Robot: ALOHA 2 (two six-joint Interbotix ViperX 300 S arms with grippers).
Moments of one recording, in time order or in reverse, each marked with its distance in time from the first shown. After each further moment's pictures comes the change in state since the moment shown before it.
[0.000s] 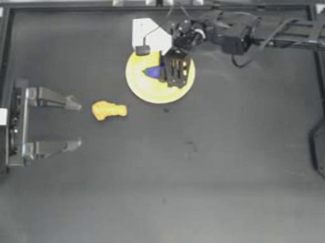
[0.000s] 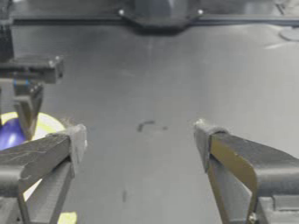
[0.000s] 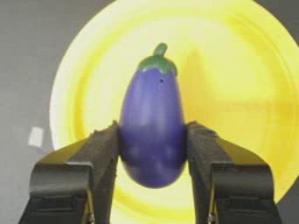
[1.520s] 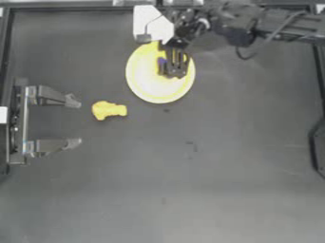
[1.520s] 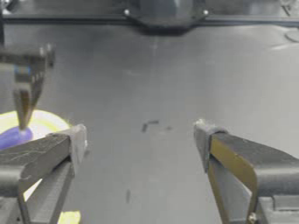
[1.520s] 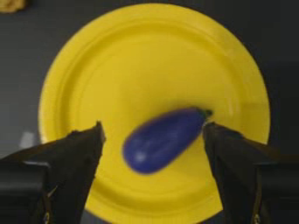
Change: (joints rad) left arm 0.015 0.000 0.000 -0.002 0.000 -0.002; right arm -0.018 -0.084 0.008 0.017 -0.005 -0.014
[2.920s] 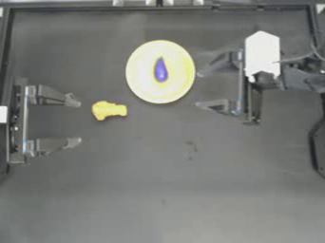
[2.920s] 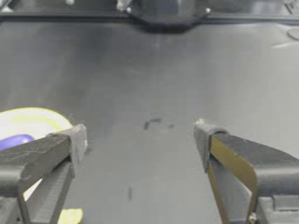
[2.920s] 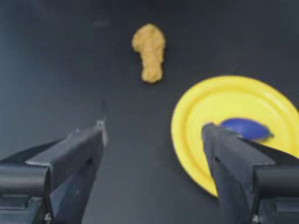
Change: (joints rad) left arm 0.003 -0.003 0.000 0.002 0.009 0.006; right arm 0.245 -0.726 0.690 0.341 -0.512 -0.114
